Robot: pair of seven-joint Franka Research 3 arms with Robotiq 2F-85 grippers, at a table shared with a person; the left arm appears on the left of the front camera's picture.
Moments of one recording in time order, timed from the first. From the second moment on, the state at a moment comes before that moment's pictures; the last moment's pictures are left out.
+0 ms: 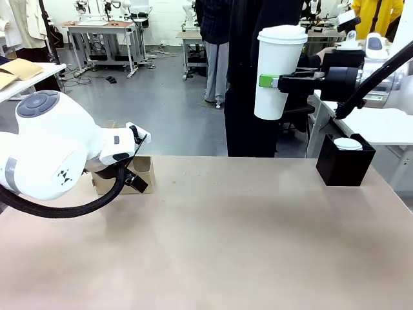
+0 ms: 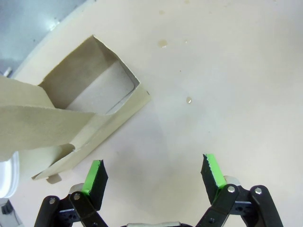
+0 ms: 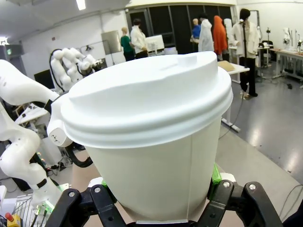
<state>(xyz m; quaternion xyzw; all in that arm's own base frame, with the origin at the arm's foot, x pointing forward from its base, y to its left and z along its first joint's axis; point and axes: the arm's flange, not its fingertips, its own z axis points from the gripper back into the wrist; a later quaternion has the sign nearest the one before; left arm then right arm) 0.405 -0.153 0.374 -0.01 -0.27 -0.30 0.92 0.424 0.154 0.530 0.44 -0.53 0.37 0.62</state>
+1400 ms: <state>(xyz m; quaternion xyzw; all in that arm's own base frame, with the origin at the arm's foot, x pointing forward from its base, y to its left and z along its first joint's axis) 0.527 -0.134 0.514 0.03 -0.18 -0.09 0.98 0.424 0.154 0.531 0.44 -0.53 0.37 0.62</state>
